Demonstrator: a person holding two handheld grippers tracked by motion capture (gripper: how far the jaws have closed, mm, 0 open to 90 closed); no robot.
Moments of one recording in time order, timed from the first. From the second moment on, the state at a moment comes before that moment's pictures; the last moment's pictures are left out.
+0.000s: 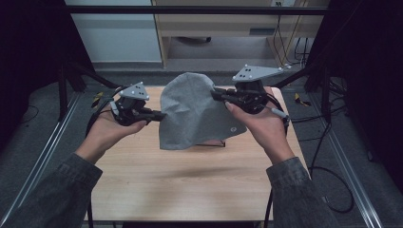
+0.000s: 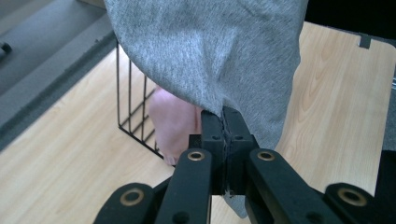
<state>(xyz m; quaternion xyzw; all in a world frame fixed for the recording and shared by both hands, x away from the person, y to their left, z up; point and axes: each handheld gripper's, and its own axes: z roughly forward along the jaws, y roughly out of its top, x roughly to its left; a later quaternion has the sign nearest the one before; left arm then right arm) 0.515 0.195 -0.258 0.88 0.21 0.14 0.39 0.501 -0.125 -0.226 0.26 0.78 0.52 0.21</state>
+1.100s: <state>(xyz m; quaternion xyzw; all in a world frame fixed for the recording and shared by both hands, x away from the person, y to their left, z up) 0.598 0.184 -0.200 0.83 0.26 0.23 0.44 0.576 -0.159 -0.208 0.34 0.71 0.58 0.24</state>
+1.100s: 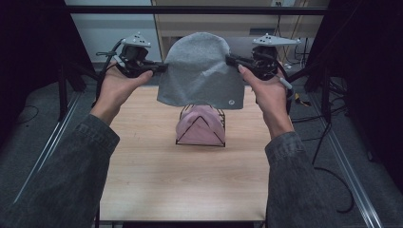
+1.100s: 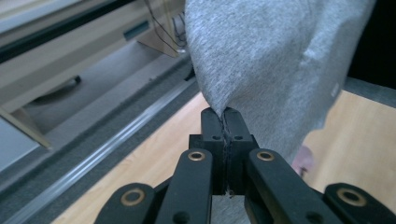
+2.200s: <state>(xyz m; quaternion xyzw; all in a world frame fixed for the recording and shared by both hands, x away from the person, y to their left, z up) 0.645 0.155 -0.265 0.83 0.28 0.23 0.43 0.627 -0.161 -0.274 0.37 0.71 0.55 0.24</state>
